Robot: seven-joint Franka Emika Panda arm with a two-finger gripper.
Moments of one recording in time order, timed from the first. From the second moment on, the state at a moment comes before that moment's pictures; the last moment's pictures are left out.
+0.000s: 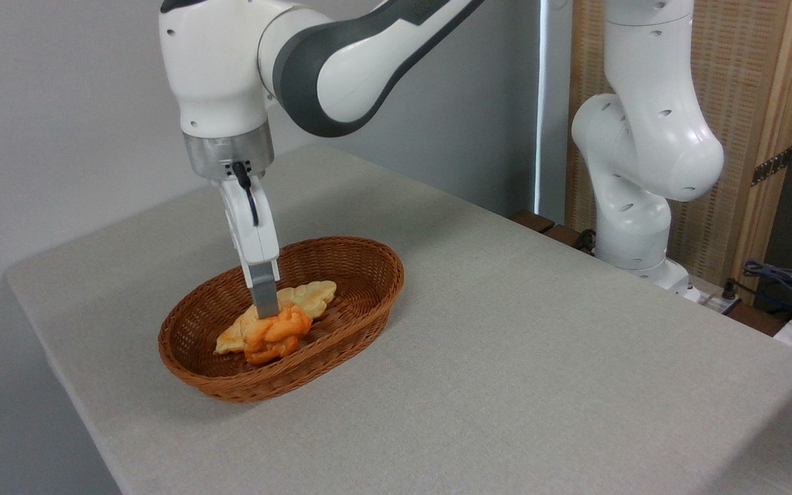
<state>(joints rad) -0.26 0.07 0.05 -1.85 -0.07 2.00 0.90</state>
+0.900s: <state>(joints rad) -0.26 0.06 0.05 -1.85 -0.07 1.99 0.90</state>
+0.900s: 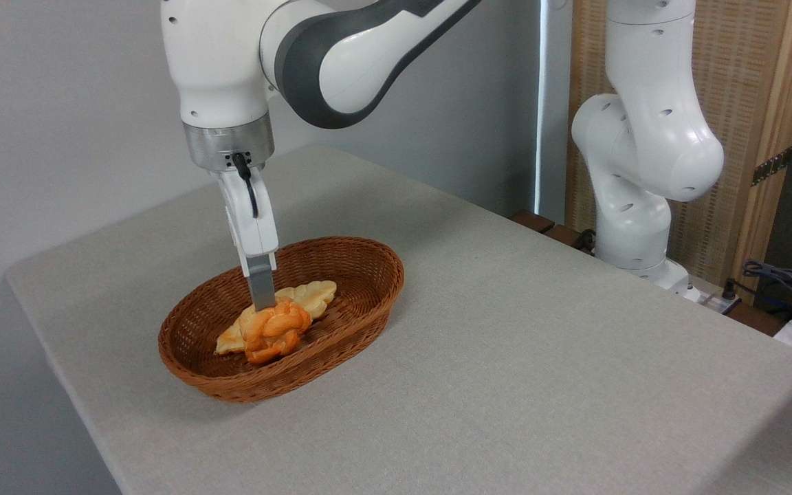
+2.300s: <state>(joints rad) -0.23 0.00 0.28 -1.86 -0.09 1.87 0.90</state>
